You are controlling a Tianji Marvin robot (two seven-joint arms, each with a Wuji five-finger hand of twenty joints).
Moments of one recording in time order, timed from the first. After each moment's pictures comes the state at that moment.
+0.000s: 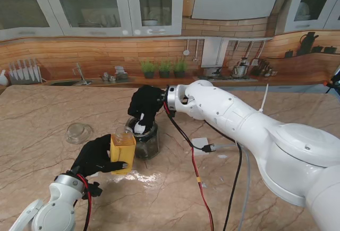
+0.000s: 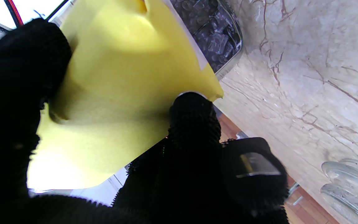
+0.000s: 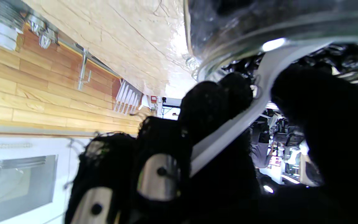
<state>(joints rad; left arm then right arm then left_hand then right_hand) 1.91 -1.14 -1.42 -1.87 0.44 -0.07 0.14 -0.44 -1.46 0.12 -0.58 -0.85 -0.74 -0.49 0.53 -1.02 0.76 0.07 0.66 0.16 1.11 0.36 1.12 0.16 0.42 0.78 1.28 -0.02 1.22 0.64 1.07 0.00 1.78 0.54 0.34 -0.75 0.91 0.38 1.04 -0.14 1.25 0.49 1.34 -0.09 1.04 0.60 1.32 -0.10 1.55 1.00 1.19 -0.05 1.80 0.90</state>
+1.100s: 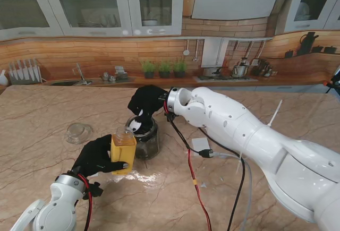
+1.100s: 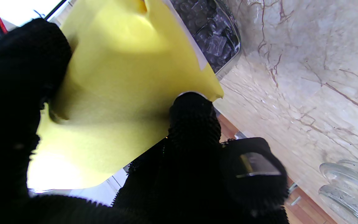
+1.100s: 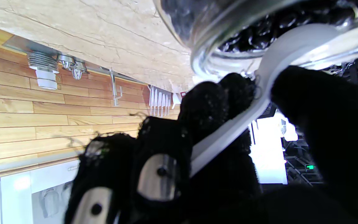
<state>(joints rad) 1.91 -1.14 -1.41 -1.87 0.45 -0.06 0.14 -0.56 -1.37 0.33 -0.80 -0.58 -0.57 -0.16 0.53 -1.02 0.76 0.07 0.66 0.16 1.11 0.36 1.12 0.16 0.42 0.78 1.28 -0.02 1.22 0.64 1.07 0.00 1.78 0.54 0.34 -0.75 0.91 0.38 1.04 -0.14 1.25 0.50 1.34 -0.09 1.04 0.61 1.32 -0.10 1.55 1.01 1.19 -0.05 1.80 0.90</state>
